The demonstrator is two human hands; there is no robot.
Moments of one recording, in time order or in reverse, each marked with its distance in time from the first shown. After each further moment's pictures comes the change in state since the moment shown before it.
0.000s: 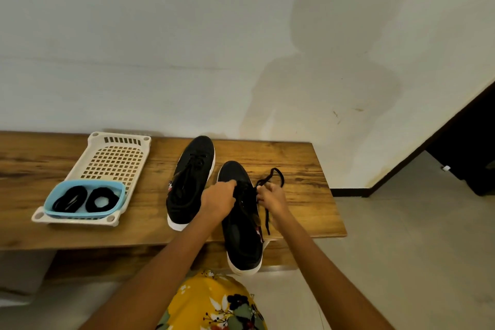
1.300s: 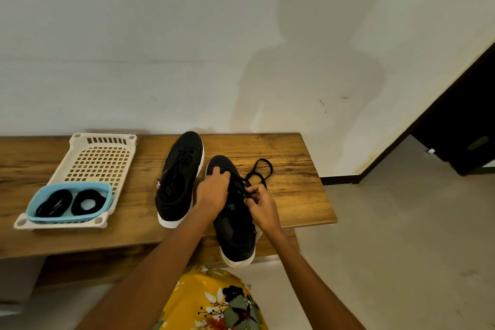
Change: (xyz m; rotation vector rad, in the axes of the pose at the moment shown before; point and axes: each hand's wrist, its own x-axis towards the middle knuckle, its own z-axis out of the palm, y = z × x) left_hand 0.005 0.012 0.006 0.125 0.071 0.061; right_hand -0.025 0.043 -0.002 -0.184 0.035 -0.314
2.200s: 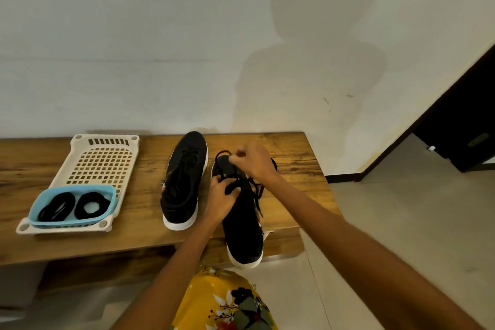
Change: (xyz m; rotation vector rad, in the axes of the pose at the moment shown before) left_hand -0.003 -0.010 0.033 -0.929 -0.025 -0.184; right_hand 0.043 -0.127 -0.011 -0.451 -0.104 -0.263
